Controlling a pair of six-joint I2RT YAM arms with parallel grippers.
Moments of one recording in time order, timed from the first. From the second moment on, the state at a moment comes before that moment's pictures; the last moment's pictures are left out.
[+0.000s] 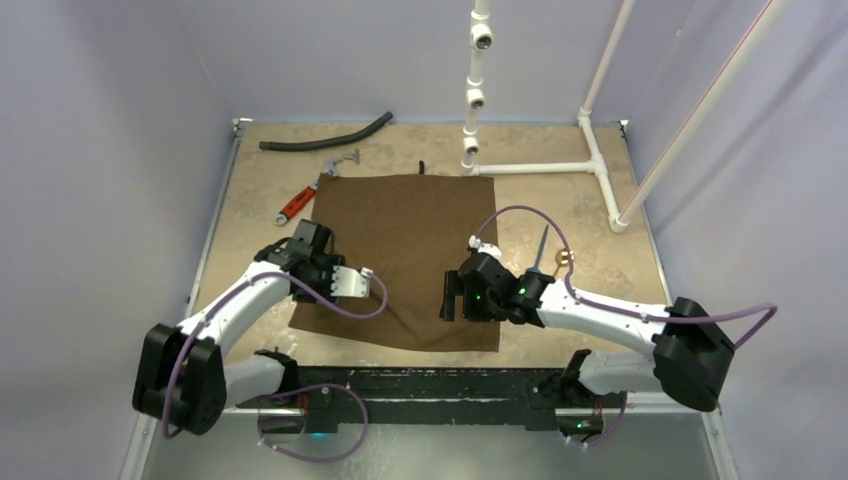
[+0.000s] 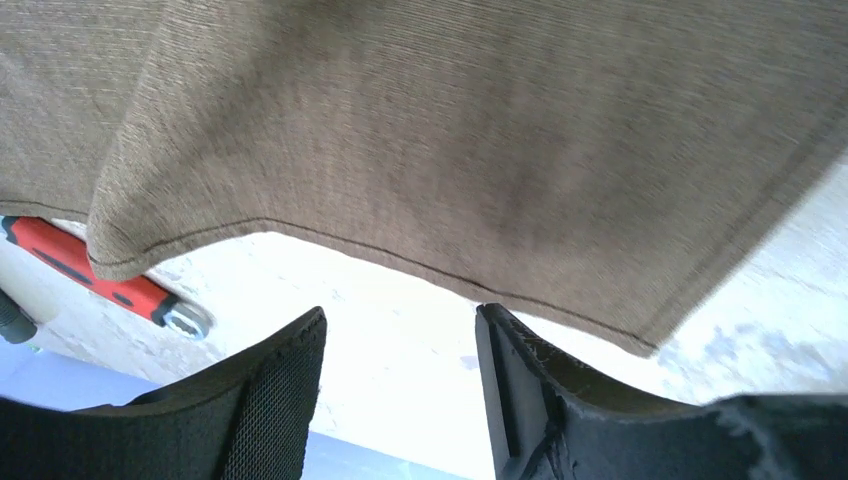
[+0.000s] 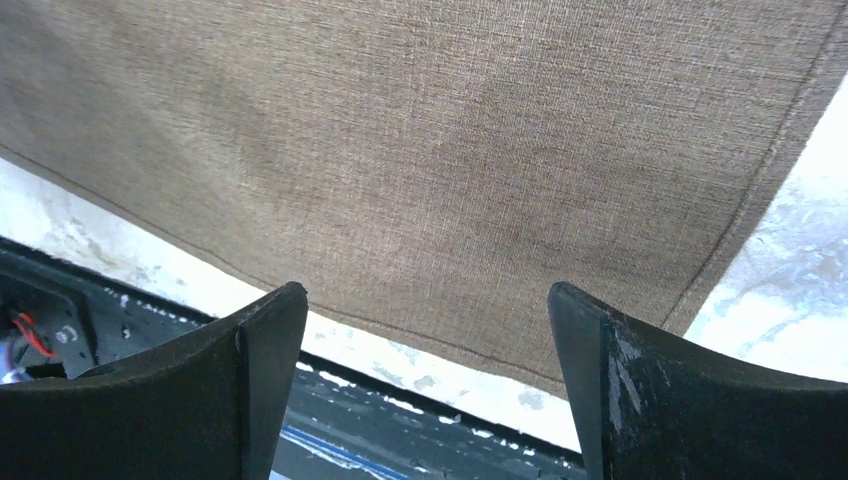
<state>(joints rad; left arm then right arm) -0.32 1.22 0.67 -0.68 -0.02 1.30 0.95 1.26 0.69 -0.45 0.10 0.89</state>
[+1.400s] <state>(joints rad) -0.27 1.13 0.52 -0.73 0.03 1.48 0.99 1.04 0.54 -0.55 0.18 1.00</state>
